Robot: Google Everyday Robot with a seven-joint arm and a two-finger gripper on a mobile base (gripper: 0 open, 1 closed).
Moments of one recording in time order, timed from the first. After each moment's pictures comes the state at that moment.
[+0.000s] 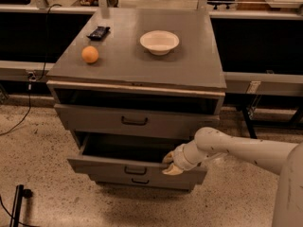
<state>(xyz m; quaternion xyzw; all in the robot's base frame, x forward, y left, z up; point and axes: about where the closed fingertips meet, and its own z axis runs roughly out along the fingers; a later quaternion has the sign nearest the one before) 0.553 -0.067 0.445 -0.70 0.65 0.17 0.26</state>
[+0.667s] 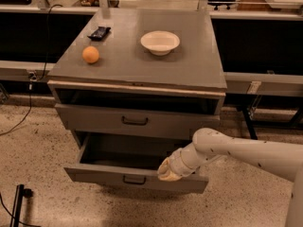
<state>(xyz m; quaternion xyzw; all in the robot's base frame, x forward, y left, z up) 0.508 -0.050 0.469 -0.71 0.62 0.21 0.24</state>
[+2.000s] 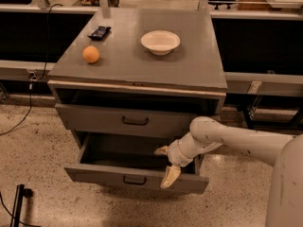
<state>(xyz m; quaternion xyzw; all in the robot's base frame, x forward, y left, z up) 0.529 -0.042 0.476 -0.71 0.62 0.25 0.22</state>
